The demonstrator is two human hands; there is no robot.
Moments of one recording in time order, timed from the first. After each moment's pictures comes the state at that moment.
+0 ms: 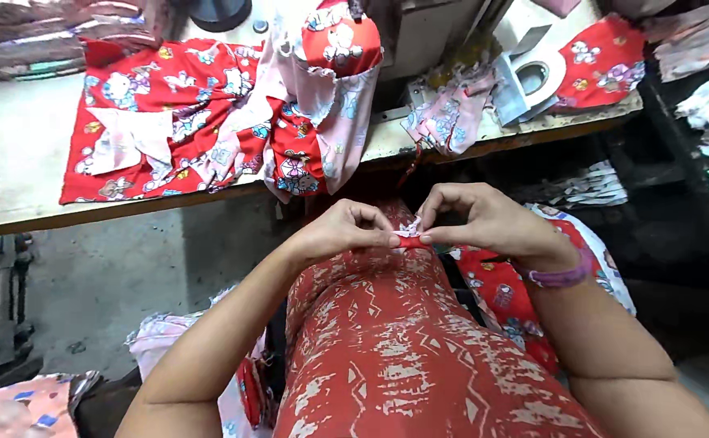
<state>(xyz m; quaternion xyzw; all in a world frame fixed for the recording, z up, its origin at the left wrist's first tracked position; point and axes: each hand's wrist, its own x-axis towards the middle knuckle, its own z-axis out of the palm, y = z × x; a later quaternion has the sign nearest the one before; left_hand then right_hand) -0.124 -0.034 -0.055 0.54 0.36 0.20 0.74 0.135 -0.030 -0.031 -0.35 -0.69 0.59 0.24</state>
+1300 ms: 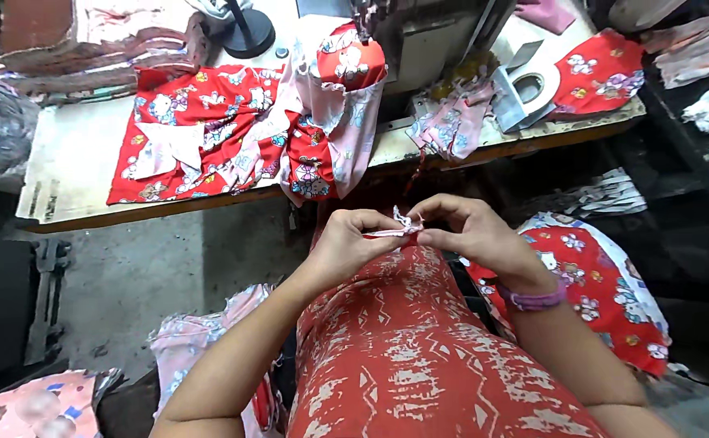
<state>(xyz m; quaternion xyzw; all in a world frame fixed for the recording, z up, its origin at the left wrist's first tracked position) -0.112 -0.073 -0.032 0.65 0.42 0.36 0.52 0.115 -0.063 -0.046 -0.39 -0.64 0.56 0.35</state>
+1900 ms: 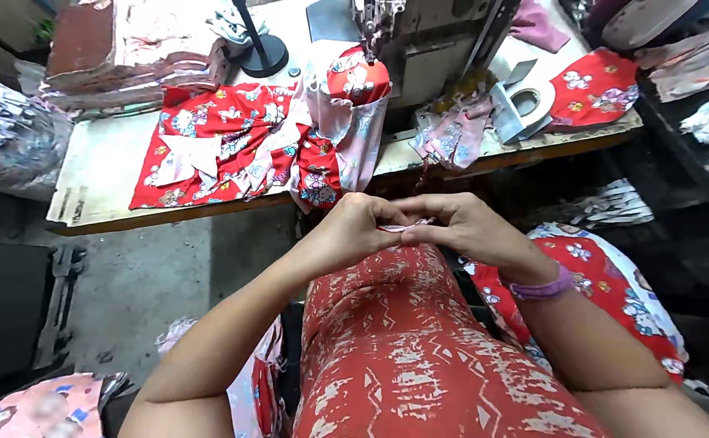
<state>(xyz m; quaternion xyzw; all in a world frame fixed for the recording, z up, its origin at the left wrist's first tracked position) -0.120 -0.050 0.005 0.77 0.38 0.23 0.45 0.102 -0.051 -0.016 -0.35 -0.70 0.54 0.31</state>
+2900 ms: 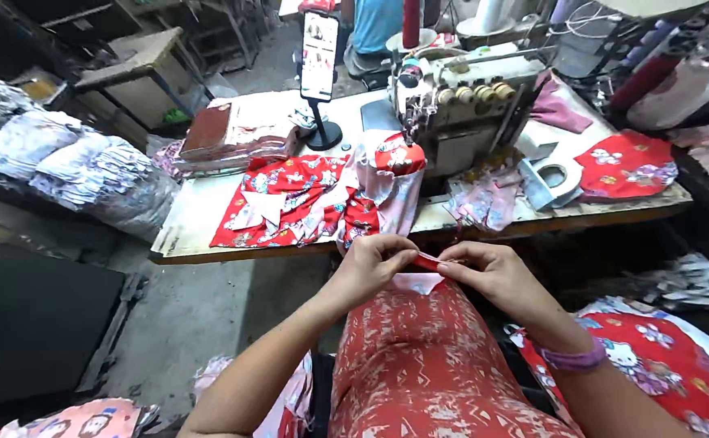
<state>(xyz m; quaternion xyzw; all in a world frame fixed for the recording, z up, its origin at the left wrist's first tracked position) -0.140 -0.050 0.010 0.73 0.45 0.34 0.38 0.089 -0.048 -0.022 -0.41 -0.65 0.50 0.41</state>
